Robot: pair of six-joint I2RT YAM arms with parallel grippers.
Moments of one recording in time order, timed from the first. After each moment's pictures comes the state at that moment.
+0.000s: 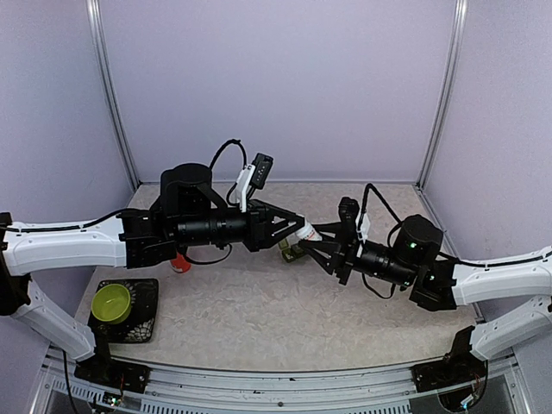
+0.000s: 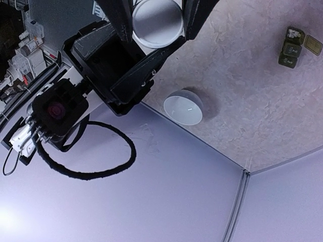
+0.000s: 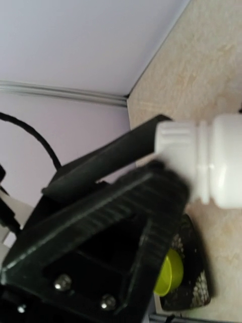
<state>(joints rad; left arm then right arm) -1.05 1.42 1.09 0.17 0.21 -0.42 1.02 1.21 0.57 0.73 -0.15 -0.07</state>
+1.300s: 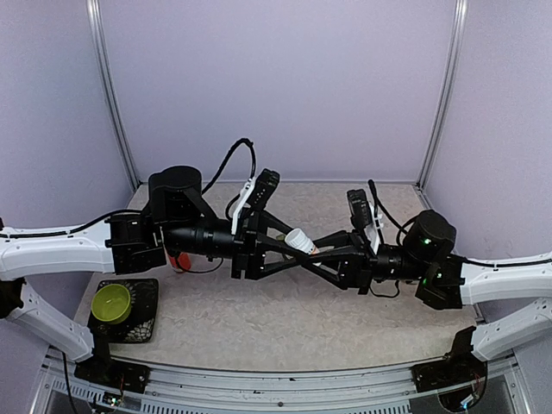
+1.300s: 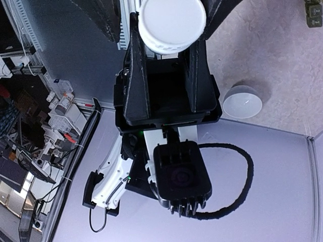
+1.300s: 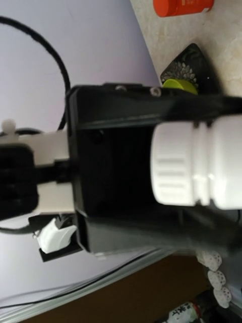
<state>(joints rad) -1.09 1.35 1.06 0.17 0.52 -0.17 1.02 1.15 0.59 0.76 -0.54 0.42</state>
